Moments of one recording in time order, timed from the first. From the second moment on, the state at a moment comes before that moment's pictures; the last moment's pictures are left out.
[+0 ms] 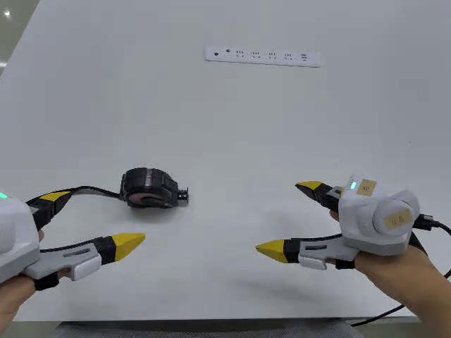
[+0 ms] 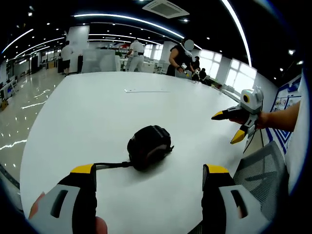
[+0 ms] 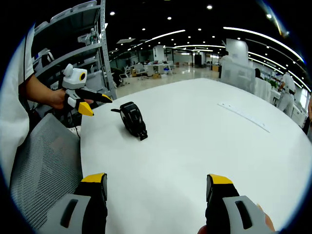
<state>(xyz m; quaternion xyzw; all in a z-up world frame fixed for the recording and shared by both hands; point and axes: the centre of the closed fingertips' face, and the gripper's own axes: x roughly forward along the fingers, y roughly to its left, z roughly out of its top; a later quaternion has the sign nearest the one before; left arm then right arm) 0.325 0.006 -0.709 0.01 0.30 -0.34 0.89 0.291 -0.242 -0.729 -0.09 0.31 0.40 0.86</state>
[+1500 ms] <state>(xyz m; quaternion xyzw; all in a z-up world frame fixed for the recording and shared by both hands) 0.291 0.029 -0.706 0.08 0.31 -0.39 0.86 0.242 -0.300 -0.720 -0.07 0.32 0.35 0.88</state>
